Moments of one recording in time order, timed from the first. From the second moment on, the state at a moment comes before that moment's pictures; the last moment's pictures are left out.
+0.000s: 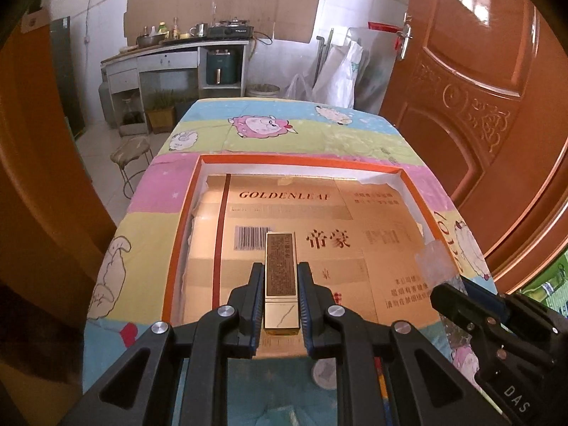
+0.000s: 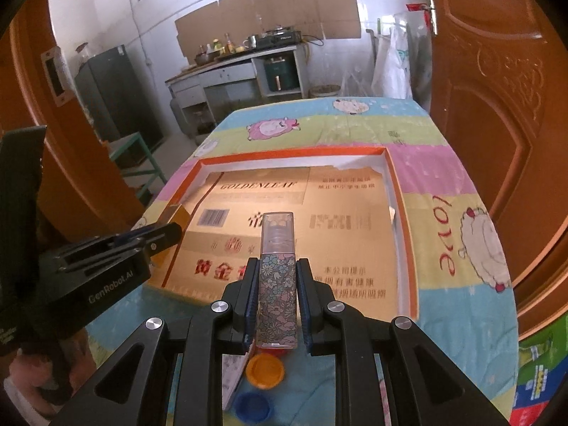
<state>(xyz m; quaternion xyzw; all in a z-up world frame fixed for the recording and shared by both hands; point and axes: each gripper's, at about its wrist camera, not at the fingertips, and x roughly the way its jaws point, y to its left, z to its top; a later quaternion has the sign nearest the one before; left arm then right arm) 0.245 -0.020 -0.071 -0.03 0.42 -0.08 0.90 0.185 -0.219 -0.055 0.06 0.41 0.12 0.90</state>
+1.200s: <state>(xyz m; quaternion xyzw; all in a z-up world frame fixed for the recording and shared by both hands) 0.384 -0.042 -0.113 0.00 0.47 -0.07 0.88 0.349 -0.232 -0.098 0.04 0.45 0.08 0.89</state>
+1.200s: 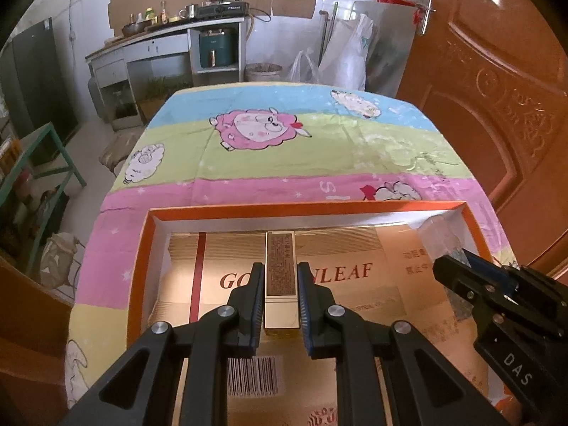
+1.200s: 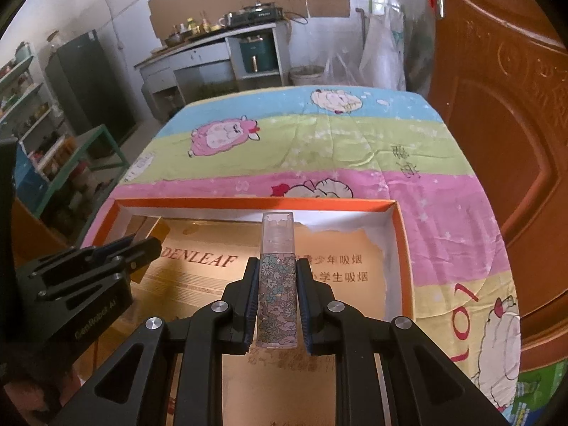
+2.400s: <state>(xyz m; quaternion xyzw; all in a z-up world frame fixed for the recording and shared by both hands) 0.304 -0.032 -0.077 0.01 0.43 -0.10 0.90 0.261 -0.237 -0.075 0.05 0.43 0.06 0.90</state>
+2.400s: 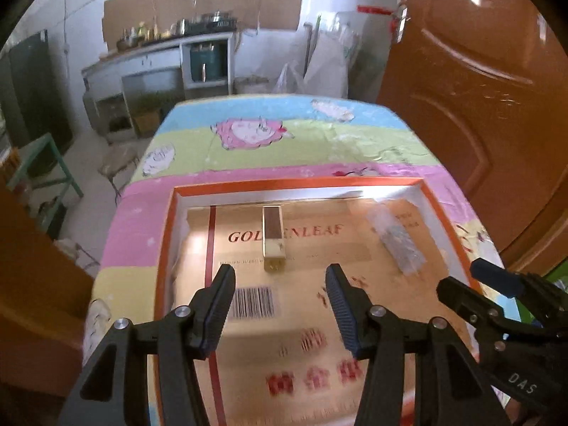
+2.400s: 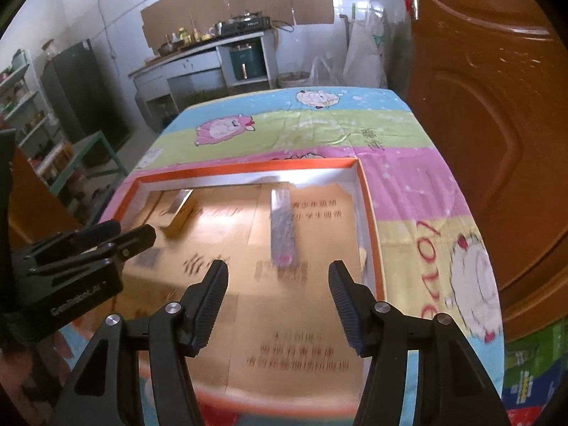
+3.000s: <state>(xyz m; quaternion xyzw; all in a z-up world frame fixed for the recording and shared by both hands) 0.166 -0.004 -0.050 -0.01 0.37 -0.13 0.92 0.114 -0.245 -0.033 0.08 0.36 0.06 0.93</state>
